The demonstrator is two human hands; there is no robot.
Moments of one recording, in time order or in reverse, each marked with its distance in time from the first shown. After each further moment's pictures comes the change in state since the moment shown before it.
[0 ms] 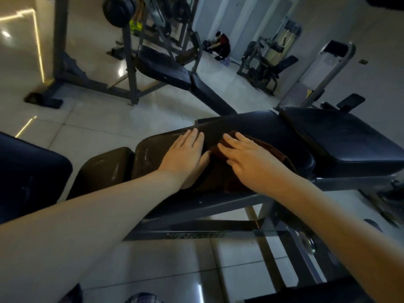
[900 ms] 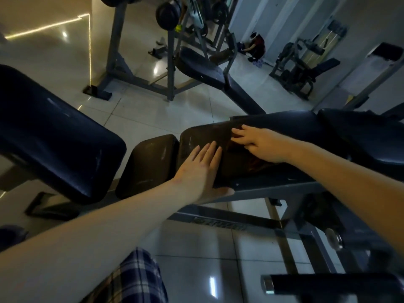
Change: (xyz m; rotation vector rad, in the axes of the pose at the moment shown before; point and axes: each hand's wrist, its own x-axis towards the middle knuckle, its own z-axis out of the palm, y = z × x) left_hand -0.095 -0.023 -0.013 0.220 -0.161 0.090; right_hand 0.038 -0.026 -0.015 0.018 -0.164 -0.170
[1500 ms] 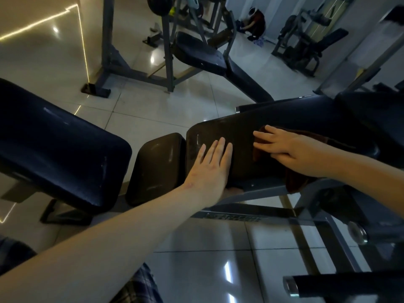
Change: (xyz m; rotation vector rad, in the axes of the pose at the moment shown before) left_hand 0.014 -0.013 0.016 -0.061 -0.009 0.009; right_hand -0.033 0.009 0.009 0.002 -0.011 -0.028
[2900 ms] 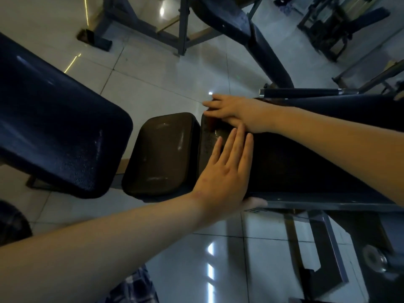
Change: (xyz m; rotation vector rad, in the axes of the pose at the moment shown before) left_hand -0.002 -0.003 0.023 -0.083 0.275 0.010; right_hand 0.186 -0.033 -0.001 -0.115 -0.087 -0.363
